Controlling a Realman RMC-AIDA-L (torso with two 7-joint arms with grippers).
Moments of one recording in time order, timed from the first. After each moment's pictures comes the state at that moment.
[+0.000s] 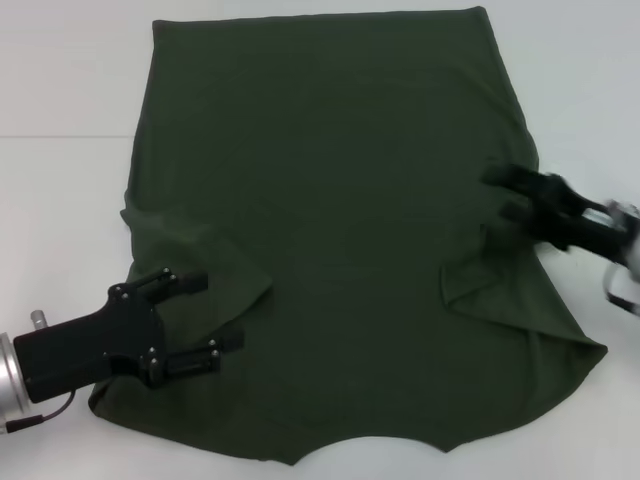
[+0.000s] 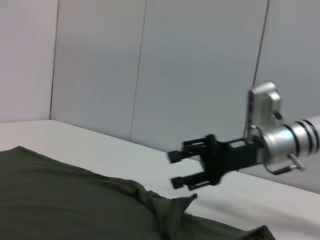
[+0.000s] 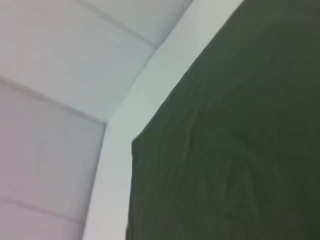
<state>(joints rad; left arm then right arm) -0.39 -2.14 0.50 0.64 1.98 1.65 -1.11 0.57 2.07 -0.78 -0.45 -1.63 -0.99 2.22</state>
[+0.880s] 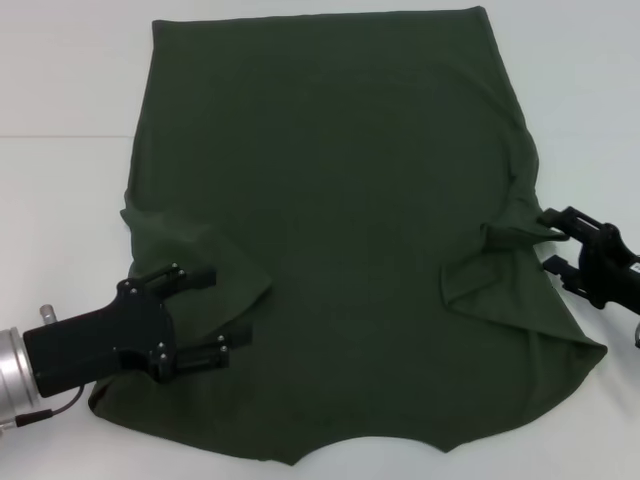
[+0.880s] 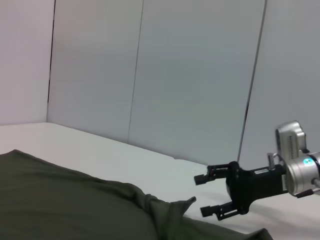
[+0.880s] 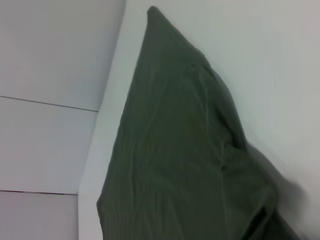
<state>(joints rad) -0.41 -2.14 0.50 0.63 1.98 1.64 -1.10 0.50 2.06 -0.63 -0.30 -1.60 -0.96 2.27</state>
